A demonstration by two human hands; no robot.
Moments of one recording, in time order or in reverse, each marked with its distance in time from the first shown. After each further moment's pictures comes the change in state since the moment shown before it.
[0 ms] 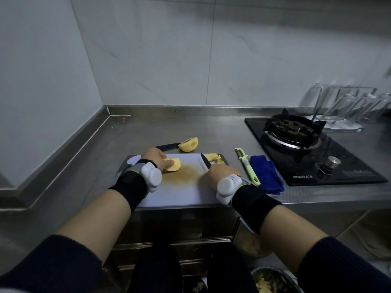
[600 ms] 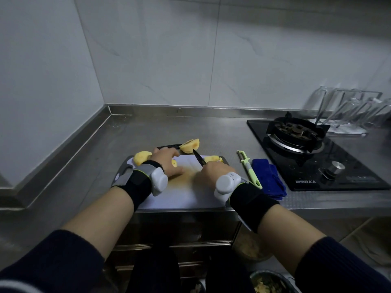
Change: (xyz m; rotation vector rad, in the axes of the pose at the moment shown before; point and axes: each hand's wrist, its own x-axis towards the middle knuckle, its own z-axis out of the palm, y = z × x) left_hand 0.007 0.009 0.010 0.506 -0.081 0.330; right_hand 0.014 0.002 -0.008 -0.054 -0.076 -0.360
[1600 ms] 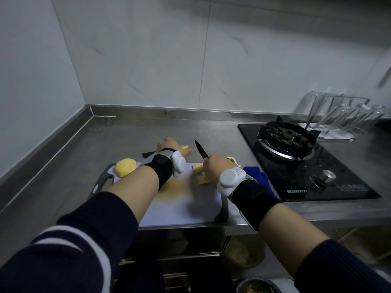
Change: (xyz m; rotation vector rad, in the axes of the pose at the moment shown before) left_hand 0.098 0.062 0.007 -0.340 0.027 -0.423; right_hand 0.031 0.034 -0.034 -0.109 -0.016 0.004
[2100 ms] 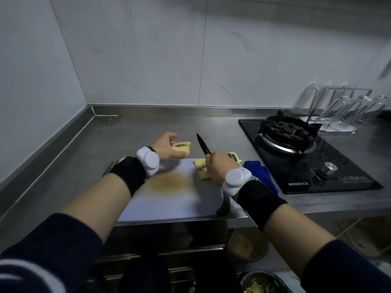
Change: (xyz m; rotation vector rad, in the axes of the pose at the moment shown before) left_hand -0.020 -0.043 -0.026 -0.313 -0.187 0.425; right_hand -0.013 0.005 0.014 0.174 0.110 -0.003
